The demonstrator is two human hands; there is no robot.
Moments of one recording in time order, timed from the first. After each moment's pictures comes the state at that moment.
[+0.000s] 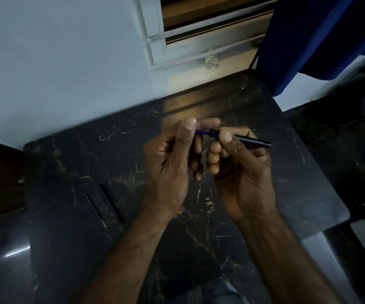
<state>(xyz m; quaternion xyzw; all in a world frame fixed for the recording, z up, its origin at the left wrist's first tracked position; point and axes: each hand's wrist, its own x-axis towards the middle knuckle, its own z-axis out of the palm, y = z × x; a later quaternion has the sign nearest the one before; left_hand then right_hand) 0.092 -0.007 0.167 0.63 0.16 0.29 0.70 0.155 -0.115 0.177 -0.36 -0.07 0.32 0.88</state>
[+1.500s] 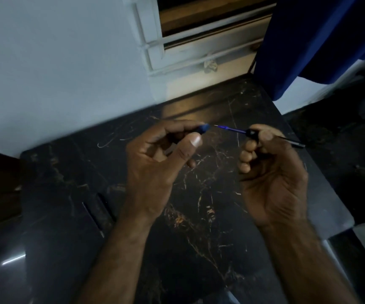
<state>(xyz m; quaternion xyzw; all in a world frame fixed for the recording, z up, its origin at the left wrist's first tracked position) 0.091 0.028 0.164 0.64 0.11 0.28 0.70 0.181 -0.129 0.180 -0.37 0.01 0.27 0.89</state>
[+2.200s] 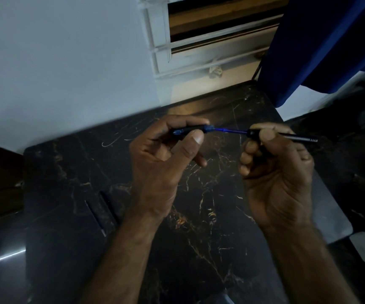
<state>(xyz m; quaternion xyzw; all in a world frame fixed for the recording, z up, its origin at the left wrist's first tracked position) 0.090 0.024 0.180 0.59 0.09 0.33 0.74 0.176 -0.120 0.199 -0.43 -0.05 0.23 0.87</state>
